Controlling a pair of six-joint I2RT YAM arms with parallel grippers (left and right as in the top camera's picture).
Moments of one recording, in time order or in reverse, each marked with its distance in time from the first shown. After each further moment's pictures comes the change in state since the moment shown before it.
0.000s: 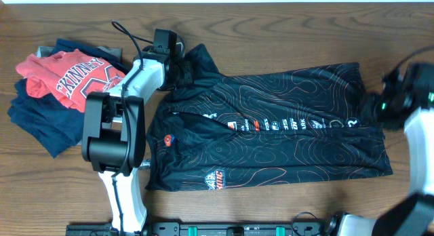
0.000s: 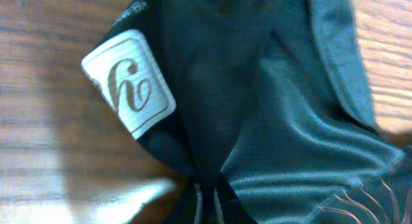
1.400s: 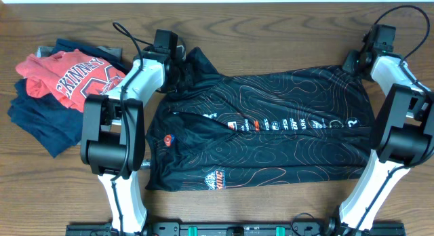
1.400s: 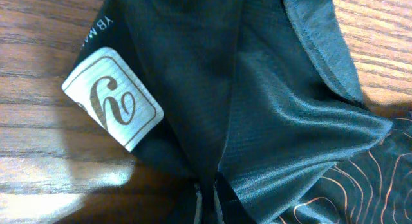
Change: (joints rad) left arm -0.005 -0.027 -0.004 -0.066 0.019 -0.008; right arm 0.105 0.721 0.387 0.496 0.212 0.113
